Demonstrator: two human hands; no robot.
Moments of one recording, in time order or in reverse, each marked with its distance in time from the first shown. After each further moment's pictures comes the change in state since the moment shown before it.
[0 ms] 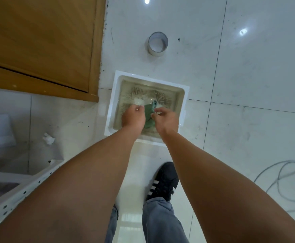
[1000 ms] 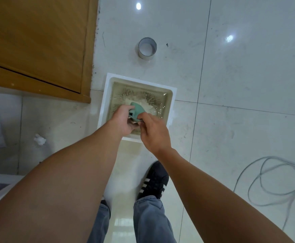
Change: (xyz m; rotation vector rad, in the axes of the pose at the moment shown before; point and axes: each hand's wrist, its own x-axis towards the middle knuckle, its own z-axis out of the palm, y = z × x) left_hand -0.007 0.009 -0.019 -0.796 -0.397 -0.434; right_hand -0.059 0.000 -0.026 -0.423 0.022 -0.799
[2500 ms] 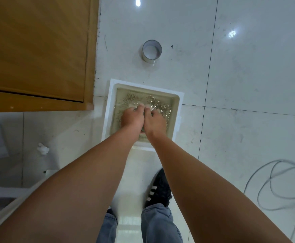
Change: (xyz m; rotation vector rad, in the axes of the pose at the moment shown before) left_hand 0.007 0.011 0.025 0.587 0.344 0.328; right_hand 0.073 -0.004 0.036 0.418 -0.017 0.859
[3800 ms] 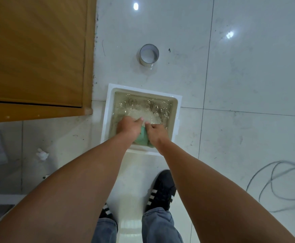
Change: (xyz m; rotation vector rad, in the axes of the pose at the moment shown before) left_hand 0.017 -0.018 -0.003 0.413 -0.046 0.068; right_hand 0.008 0.028 -0.016 -0.110 -0.222 0.064
